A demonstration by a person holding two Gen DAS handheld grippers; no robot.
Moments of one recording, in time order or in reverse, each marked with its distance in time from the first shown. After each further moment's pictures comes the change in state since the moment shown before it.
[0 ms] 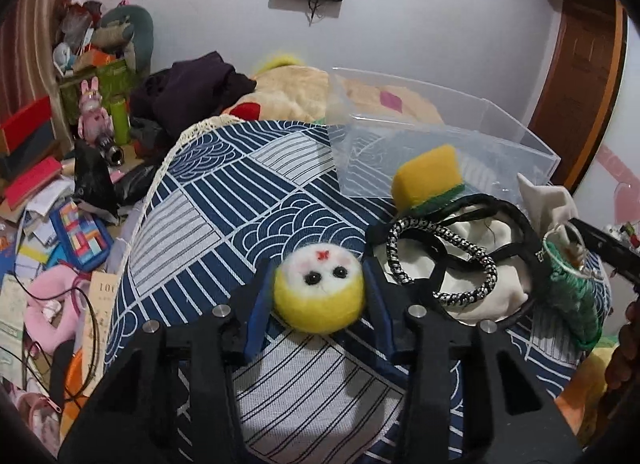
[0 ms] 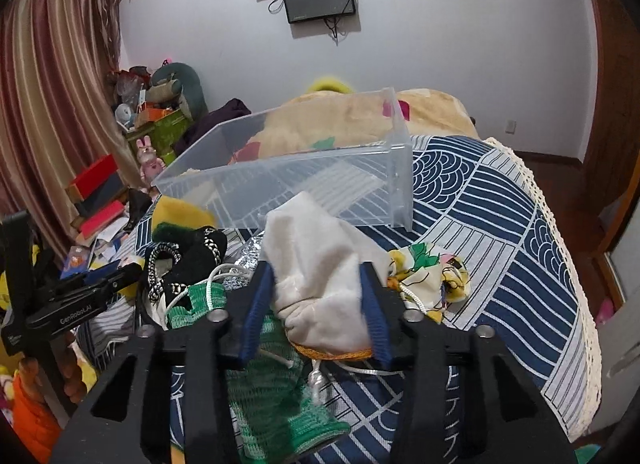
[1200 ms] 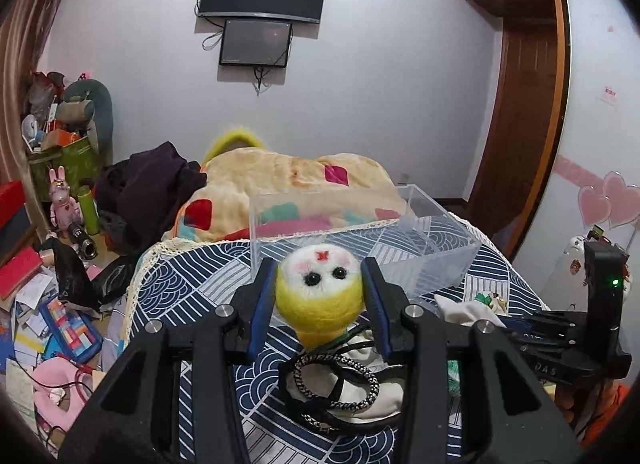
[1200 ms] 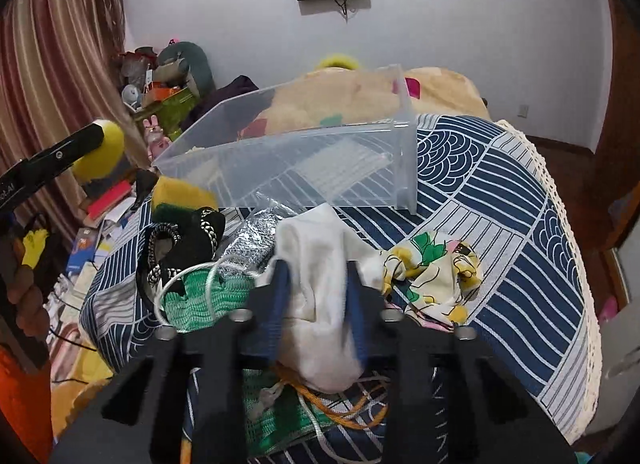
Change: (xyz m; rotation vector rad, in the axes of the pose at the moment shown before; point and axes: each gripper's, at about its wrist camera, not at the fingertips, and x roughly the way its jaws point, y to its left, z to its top) left arm -0.057 -0.051 0.078 0.128 -0.202 -0.126; right arm 0.015 -0.013 0.002 -0.008 0.090 0.039
